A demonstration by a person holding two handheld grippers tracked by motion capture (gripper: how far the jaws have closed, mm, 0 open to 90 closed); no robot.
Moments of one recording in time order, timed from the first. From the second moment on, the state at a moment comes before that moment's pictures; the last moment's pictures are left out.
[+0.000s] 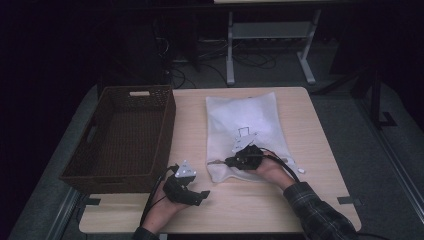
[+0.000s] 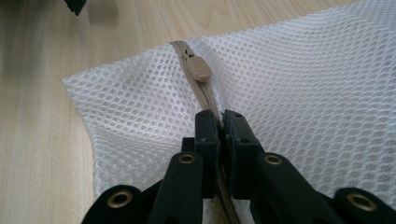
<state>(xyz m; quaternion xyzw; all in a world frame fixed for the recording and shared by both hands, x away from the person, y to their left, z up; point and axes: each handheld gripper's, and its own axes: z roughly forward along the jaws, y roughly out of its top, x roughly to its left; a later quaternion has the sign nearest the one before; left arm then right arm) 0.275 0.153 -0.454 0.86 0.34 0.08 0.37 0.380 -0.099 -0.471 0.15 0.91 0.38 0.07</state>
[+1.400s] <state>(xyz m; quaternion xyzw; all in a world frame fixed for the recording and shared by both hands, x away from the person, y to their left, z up) 0.352 0.123 -0.448 0.83 0.35 0.00 0.44 0.370 -0.144 -0.441 0.19 0.87 0.46 0.04</state>
